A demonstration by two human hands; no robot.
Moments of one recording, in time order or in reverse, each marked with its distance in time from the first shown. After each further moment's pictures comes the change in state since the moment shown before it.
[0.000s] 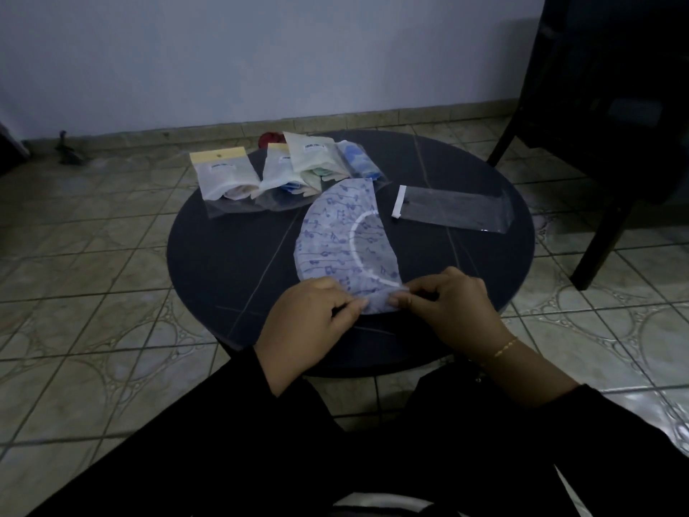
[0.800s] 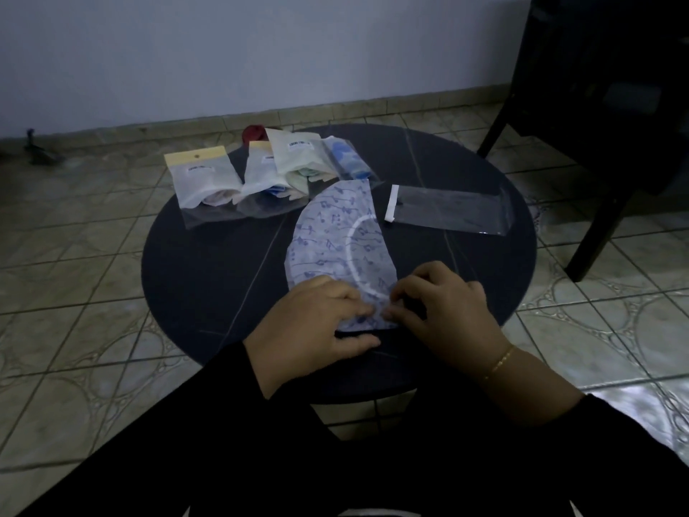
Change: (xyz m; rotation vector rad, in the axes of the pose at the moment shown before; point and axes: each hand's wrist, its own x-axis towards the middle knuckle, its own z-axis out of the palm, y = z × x) left_hand 0.028 -0.015 0.001 0.104 -0.189 0.281; right_hand 0.009 0.001 0.005 -0.304 -0.052 -0.066
